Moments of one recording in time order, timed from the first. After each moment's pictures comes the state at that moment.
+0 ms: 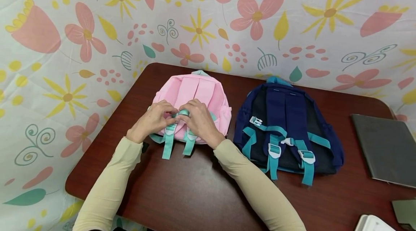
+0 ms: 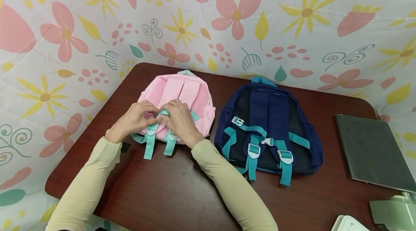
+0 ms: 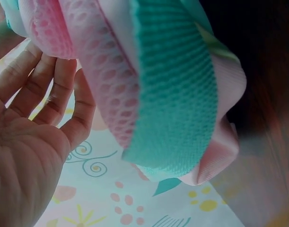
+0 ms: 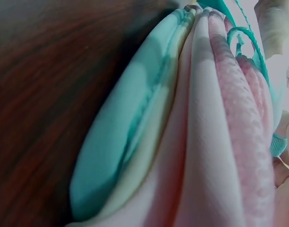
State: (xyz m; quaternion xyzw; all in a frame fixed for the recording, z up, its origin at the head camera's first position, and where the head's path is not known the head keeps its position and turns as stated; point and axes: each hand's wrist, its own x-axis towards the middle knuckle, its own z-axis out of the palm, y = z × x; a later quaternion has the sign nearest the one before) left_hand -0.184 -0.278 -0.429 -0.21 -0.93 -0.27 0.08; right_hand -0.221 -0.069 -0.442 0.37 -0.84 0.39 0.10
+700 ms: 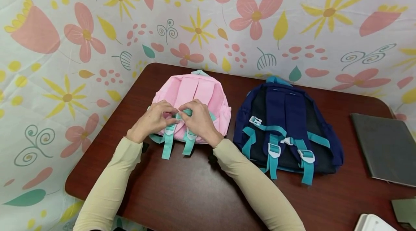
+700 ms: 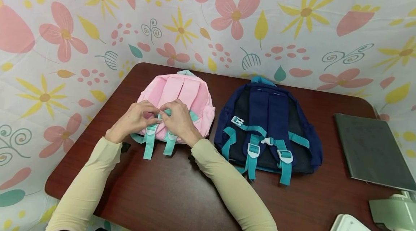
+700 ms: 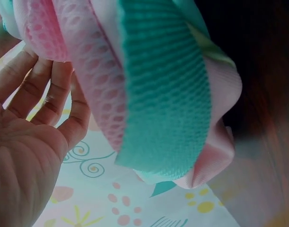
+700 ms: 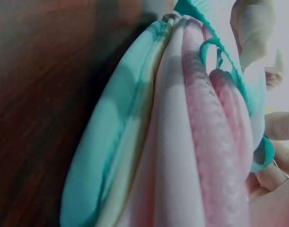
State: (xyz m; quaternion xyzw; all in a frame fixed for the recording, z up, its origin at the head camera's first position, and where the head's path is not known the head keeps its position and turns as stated) left_hand -0.184 -0.277 -0.430 -0.20 -0.93 -0.29 0.07; right_hand -0.220 -0.070 -0.439 0.32 -0.82 0.47 0.04
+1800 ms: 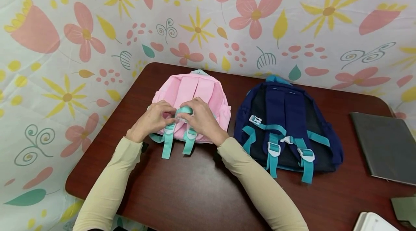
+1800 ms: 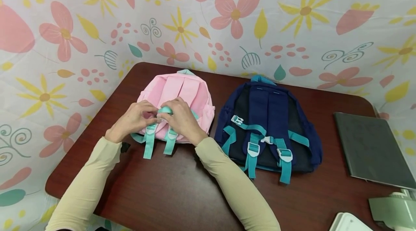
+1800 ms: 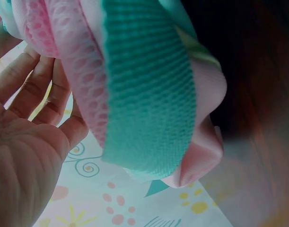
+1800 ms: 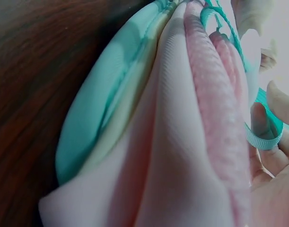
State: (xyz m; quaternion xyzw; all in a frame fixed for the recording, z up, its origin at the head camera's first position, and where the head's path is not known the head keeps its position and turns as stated) left_hand -0.184 -0.279 -0.432 -0.19 -0.94 -0.27 0.07; right_hand -0.223 -0.058 -0.432 0.36 -0.83 0.43 0.02
